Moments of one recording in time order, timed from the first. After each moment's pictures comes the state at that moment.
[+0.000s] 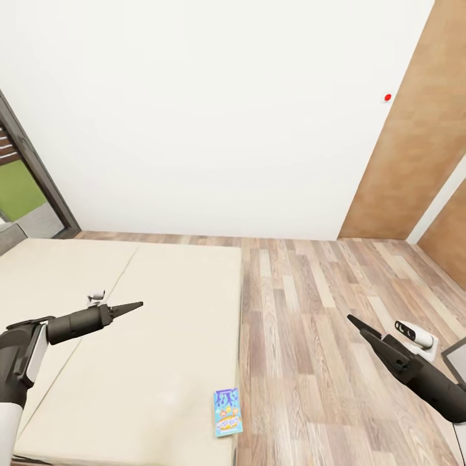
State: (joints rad) left arm -0.62 0.31 0.35 -1.06 0.10 0.81 -1.36; right arm -0.18 -0.13 -0.53 -1.56 -0.60 0.66 1.36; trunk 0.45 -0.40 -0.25
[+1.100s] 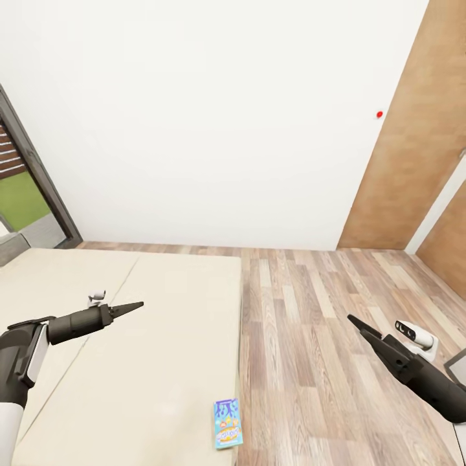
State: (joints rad) left arm -0.62 0.31 0.35 -1.06 0.10 0.82 -1.36; right arm -0.18 -0.13 -0.53 -1.56 -0.61 0.65 1.36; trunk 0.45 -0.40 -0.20
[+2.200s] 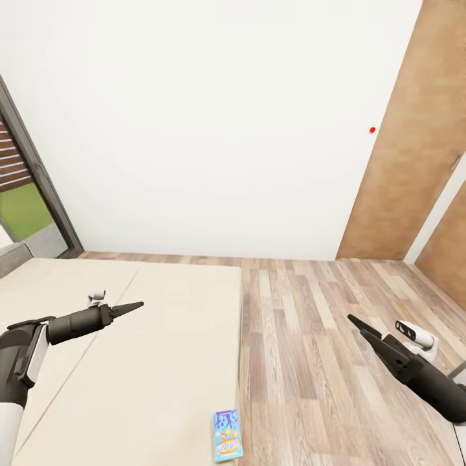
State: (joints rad) left arm -0.62 0.31 0.35 -1.06 0.10 0.81 -1.36; right arm -0.18 -0.13 -0.53 -1.56 -0.61 0.65 1.36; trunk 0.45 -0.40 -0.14
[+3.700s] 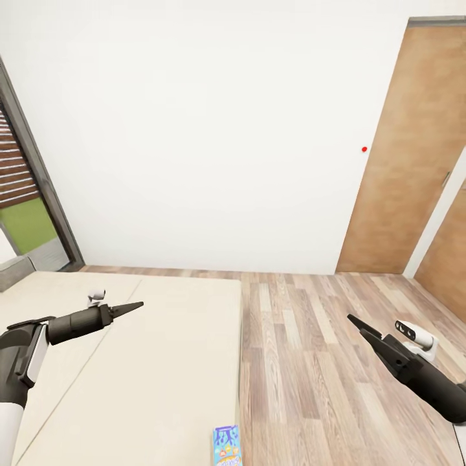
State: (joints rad) left arm -0.62 0.31 0.35 -1.06 0.10 0.81 -1.36; right arm -0.18 -0.12 -0.53 -1.56 -0.61 0.65 1.36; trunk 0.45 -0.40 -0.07
